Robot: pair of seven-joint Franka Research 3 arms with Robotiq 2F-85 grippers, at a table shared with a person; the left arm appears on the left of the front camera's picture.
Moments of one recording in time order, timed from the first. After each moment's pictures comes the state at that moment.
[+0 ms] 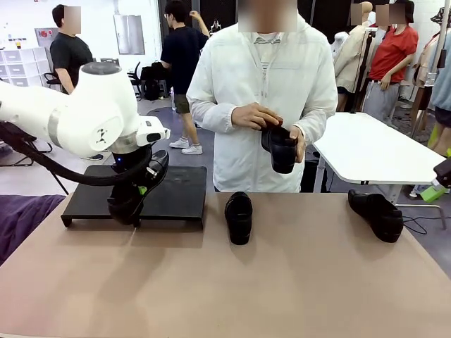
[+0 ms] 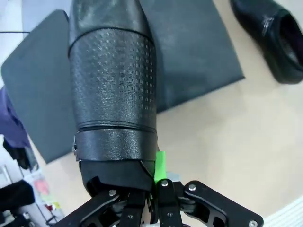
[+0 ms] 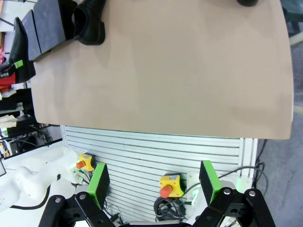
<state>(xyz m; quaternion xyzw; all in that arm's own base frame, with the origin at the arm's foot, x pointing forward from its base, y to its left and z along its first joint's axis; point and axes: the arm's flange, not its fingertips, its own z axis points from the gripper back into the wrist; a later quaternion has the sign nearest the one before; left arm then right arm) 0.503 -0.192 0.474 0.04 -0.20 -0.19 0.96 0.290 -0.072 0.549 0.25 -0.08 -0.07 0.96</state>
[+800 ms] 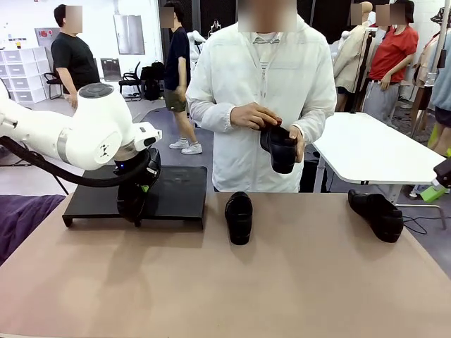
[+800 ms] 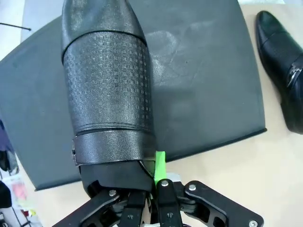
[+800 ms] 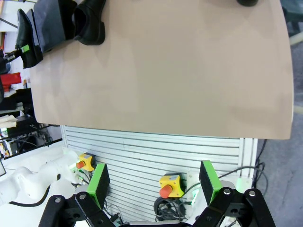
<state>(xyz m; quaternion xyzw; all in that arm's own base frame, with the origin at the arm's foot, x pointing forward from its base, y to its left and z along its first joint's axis) 0.552 -0.169 0.443 0.00 -0.23 -0.12 0.97 0.290 -0.072 0.549 0.25 -0.08 -0.07 0.96</state>
